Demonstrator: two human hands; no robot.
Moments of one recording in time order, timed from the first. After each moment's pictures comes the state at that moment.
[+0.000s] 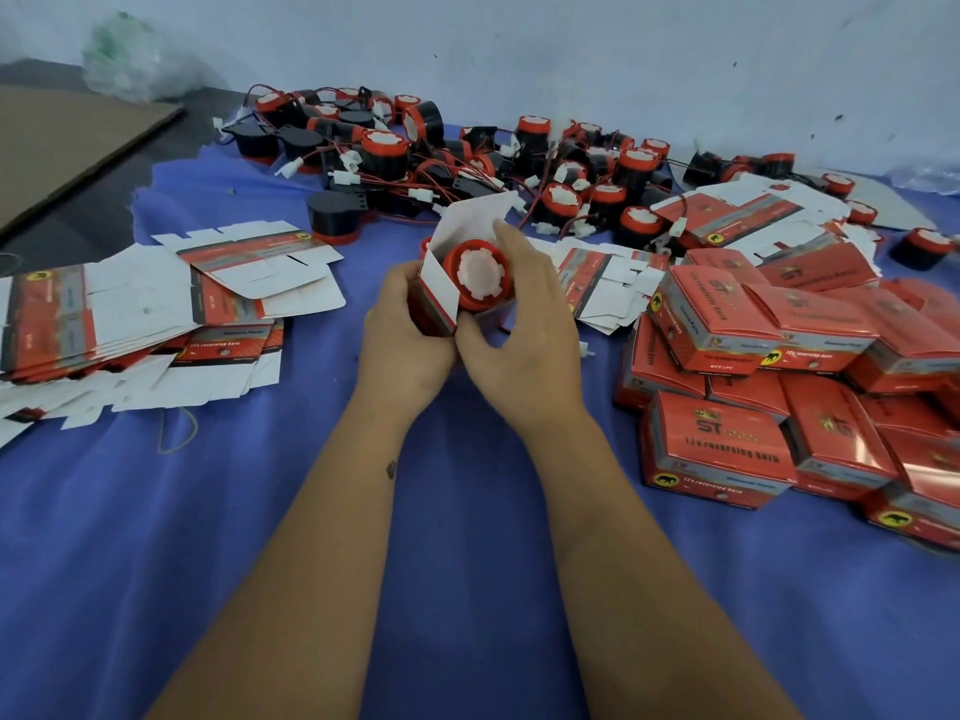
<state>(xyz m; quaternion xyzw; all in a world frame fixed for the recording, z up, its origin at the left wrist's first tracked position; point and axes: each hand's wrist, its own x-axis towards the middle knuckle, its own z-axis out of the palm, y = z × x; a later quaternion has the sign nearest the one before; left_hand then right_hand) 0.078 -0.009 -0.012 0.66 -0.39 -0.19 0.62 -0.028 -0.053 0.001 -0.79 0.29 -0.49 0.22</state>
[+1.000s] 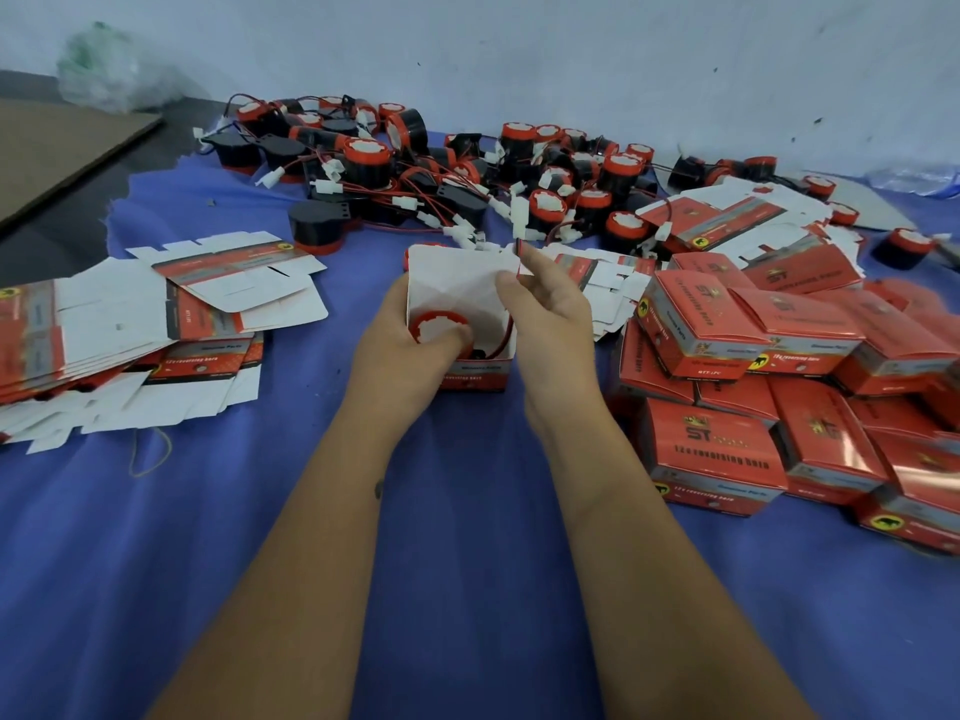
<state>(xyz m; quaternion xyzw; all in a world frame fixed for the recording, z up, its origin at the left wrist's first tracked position) 0.070 -0.007 -0.004 0.67 -0.38 -0.25 0.58 -0.033 -0.073 0.015 -0.56 0.36 -0.50 0.56</state>
